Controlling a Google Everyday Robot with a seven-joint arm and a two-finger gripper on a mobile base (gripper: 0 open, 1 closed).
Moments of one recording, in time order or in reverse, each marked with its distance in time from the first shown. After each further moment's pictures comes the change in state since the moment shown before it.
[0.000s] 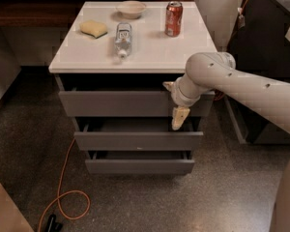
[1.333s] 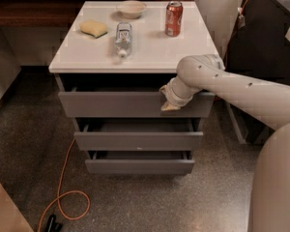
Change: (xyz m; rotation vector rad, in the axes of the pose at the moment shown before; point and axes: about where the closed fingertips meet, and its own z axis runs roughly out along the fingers) arm -0.001 -0.014 0.036 -0.004 0.018 0.039
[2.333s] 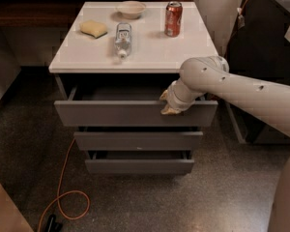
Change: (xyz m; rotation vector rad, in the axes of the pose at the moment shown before) arm -0.012 0.022 -0.020 -0.006 -0.013 0.019
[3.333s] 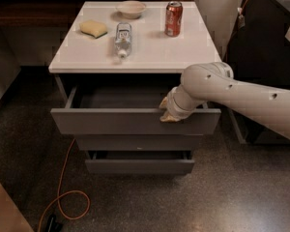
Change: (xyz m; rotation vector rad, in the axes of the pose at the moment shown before) arm -0.021 0.035 -0.023 -0.006 -0.025 0.026
